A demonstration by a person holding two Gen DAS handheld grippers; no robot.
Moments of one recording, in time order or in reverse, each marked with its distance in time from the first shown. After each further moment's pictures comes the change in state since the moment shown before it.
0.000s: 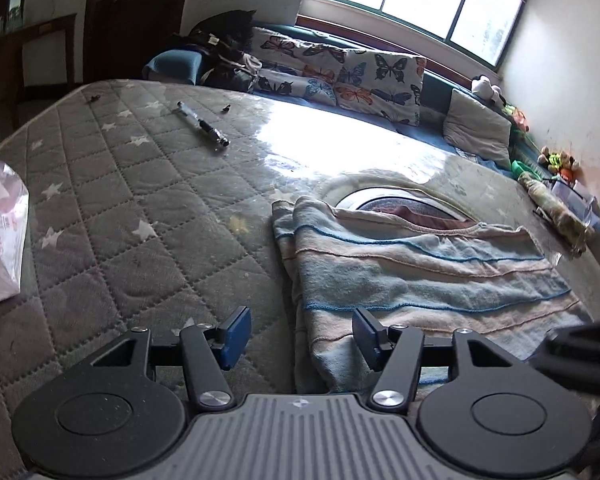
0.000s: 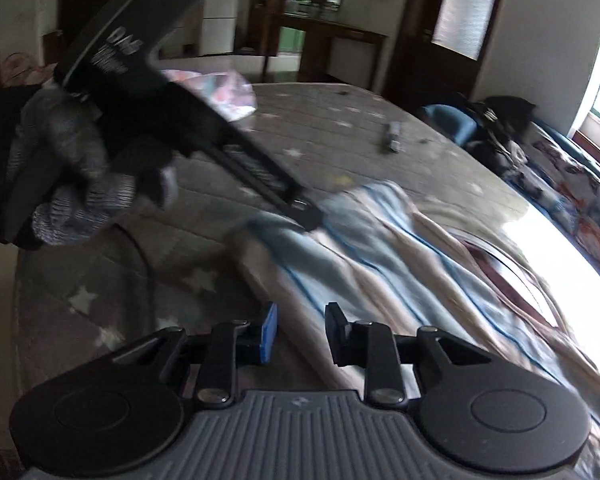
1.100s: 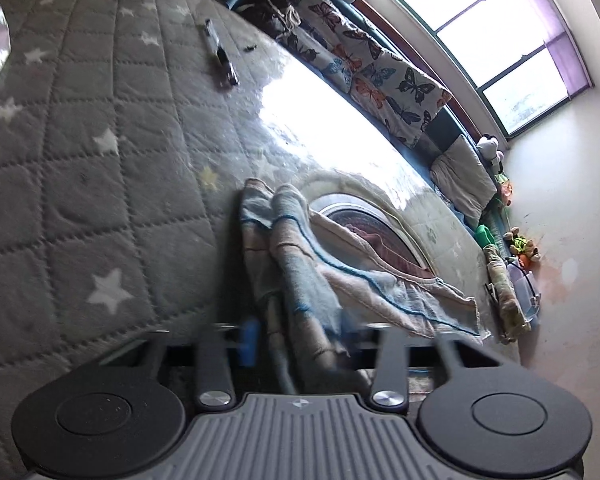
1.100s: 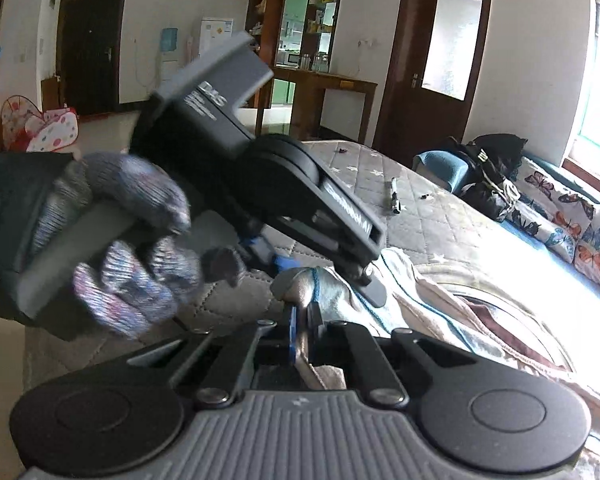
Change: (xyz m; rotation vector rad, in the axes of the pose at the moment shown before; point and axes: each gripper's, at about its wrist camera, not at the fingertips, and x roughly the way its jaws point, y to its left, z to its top) left arm 0.031 0.023 0.015 -0.424 0.116 -0.202; right arm -0.019 0.006 0.003 0.057 -0.164 -0.012
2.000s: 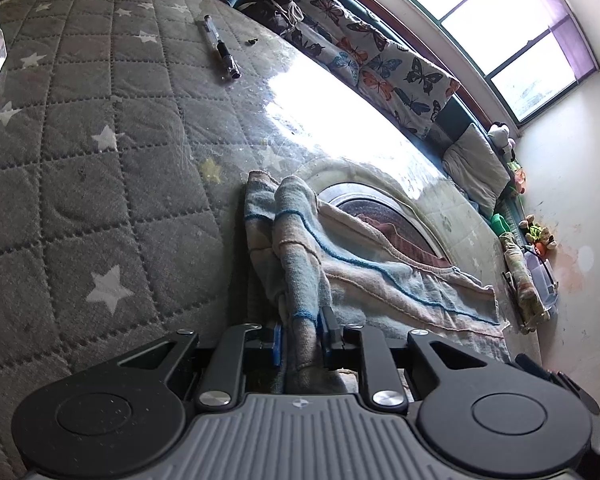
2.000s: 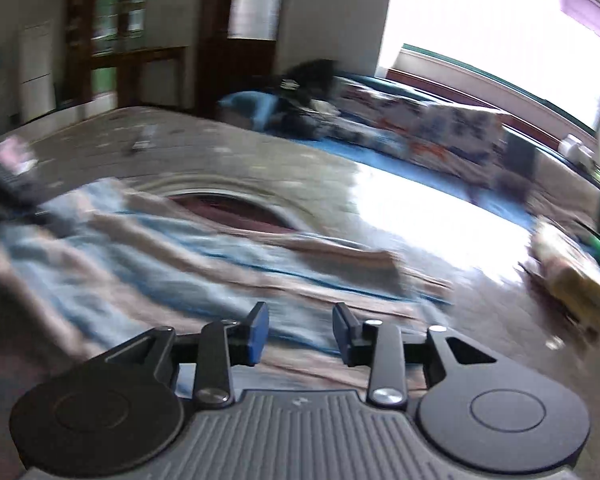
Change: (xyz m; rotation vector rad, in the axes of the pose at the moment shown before) left arm 0.006 -0.006 -0.003 0.058 0.003 0.063; right arm -0.071 -0.168 -0.088 0.368 0.131 -0.482
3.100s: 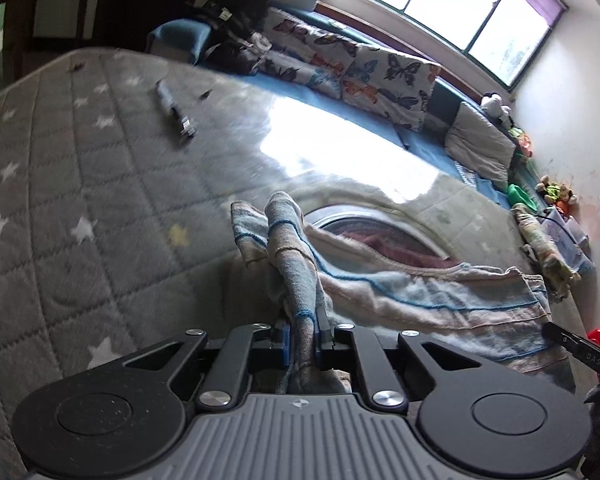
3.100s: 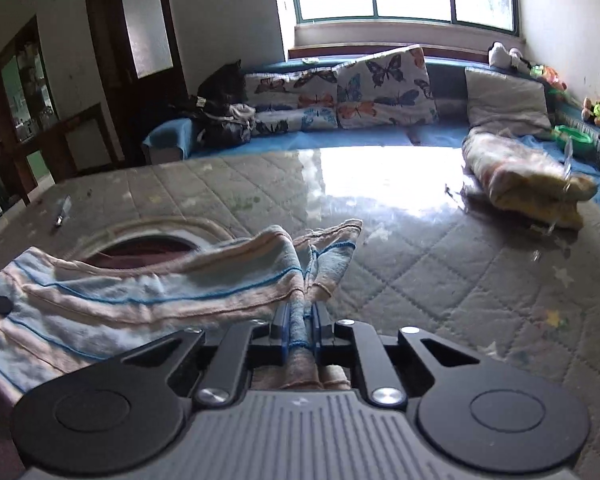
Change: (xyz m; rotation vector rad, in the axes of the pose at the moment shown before) left arm -0.007 -0.054 0.004 0.250 -0.083 0.093; right arm -0.002 -0.076 -0.011 0.337 -0.007 -0.021
